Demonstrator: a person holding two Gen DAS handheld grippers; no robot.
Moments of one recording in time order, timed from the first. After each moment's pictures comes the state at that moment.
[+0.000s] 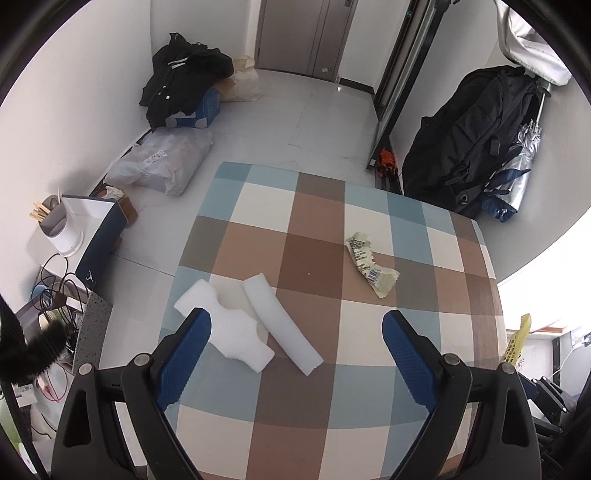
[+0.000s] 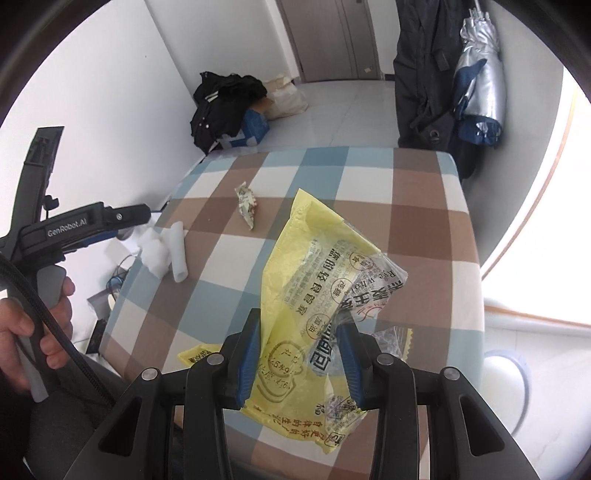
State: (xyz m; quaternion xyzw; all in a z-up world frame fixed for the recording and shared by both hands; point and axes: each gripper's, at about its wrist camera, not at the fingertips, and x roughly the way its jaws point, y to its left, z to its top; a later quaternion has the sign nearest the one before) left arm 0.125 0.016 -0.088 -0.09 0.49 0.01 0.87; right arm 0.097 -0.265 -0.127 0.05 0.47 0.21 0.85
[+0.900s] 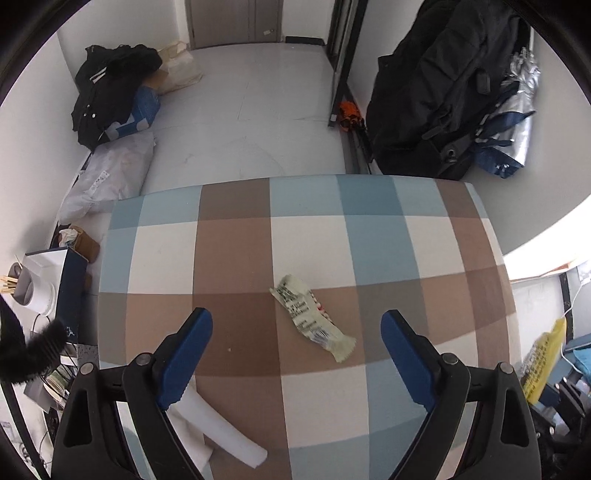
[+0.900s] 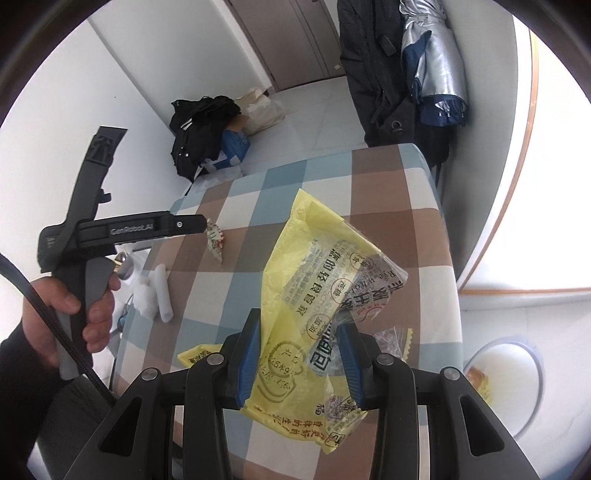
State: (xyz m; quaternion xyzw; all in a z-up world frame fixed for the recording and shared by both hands) left arm 0.213 -0.039 -0.120 -0.01 0.56 -0.07 0.82; right arm 0.125 -0.307 -0.132 0.13 0.48 0.19 0.84
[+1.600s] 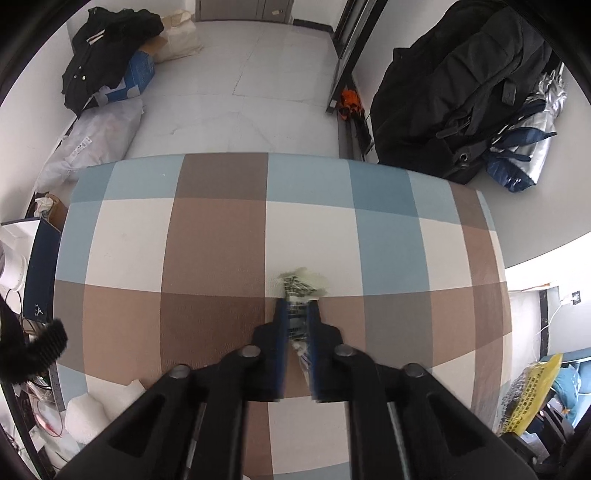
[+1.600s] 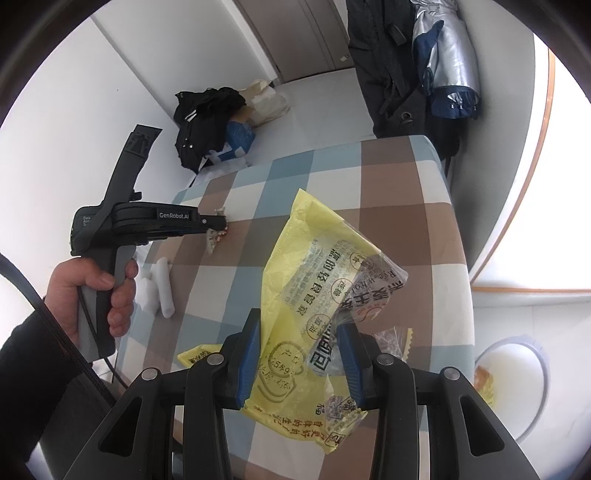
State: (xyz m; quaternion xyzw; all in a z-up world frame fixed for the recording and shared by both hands) left arm 0.230 -0.028 -0.145 -0.06 0.59 -0.08 0.80; right arm 0.130 -0.299 -0.139 0.12 0.49 0.20 0.84
